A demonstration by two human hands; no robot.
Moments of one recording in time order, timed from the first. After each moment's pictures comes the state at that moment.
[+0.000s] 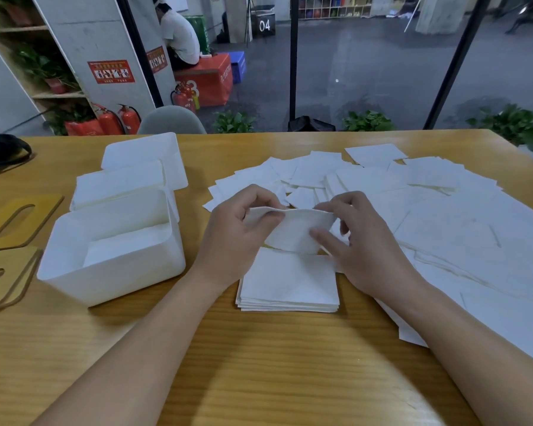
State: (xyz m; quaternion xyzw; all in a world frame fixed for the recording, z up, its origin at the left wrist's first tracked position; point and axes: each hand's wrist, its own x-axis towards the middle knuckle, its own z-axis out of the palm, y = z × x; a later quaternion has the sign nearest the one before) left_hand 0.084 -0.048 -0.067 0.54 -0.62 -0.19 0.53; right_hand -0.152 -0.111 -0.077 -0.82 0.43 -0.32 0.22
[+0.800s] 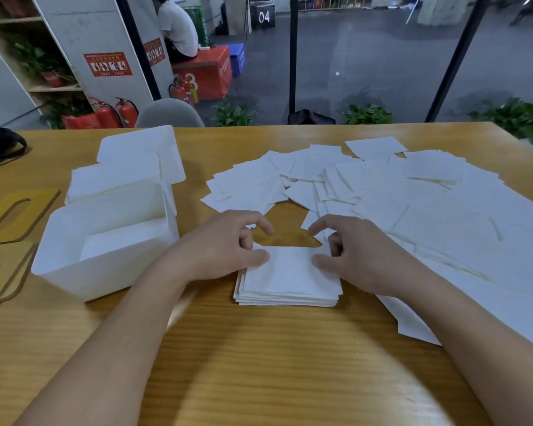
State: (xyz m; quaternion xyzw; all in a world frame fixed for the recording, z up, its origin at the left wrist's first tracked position) left_hand 0.120 -0.040 -0.061 0.63 -0.69 -0.29 0.22; right_hand -0.162 -0.111 -0.074 -0.83 0.42 -0.17 0.32
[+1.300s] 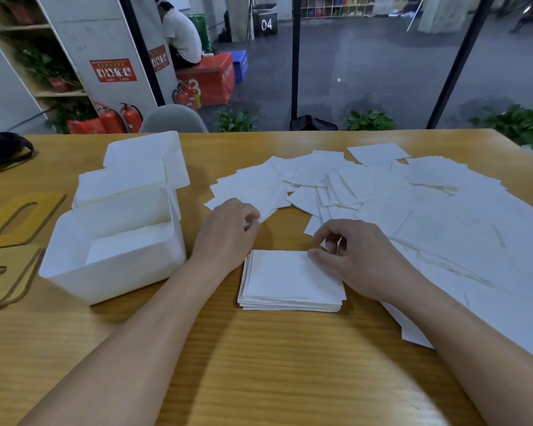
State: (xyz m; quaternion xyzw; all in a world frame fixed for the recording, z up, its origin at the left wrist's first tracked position) left_hand 0.114 -0.070 -0.090 0.72 -0.64 -0.02 0.27; right_hand -0.155 -0.108 -0.080 -0.81 0.43 -0.25 0.31
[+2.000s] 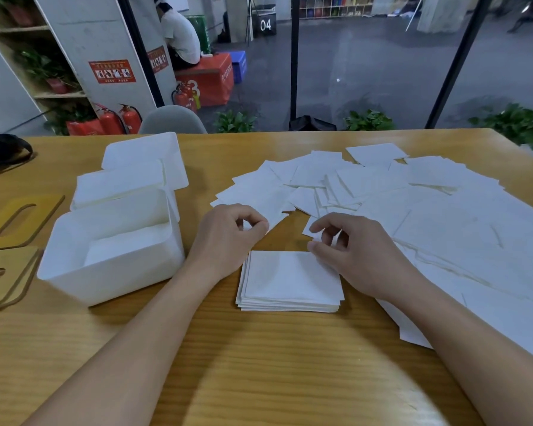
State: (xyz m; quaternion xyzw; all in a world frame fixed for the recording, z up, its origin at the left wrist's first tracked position) left_hand 0.110 -0.058 -0.084 0.67 -0.60 -0.16 0.40; right_hand -0.155 -0.111 -0.080 -0.81 0.41 -0.28 0.31
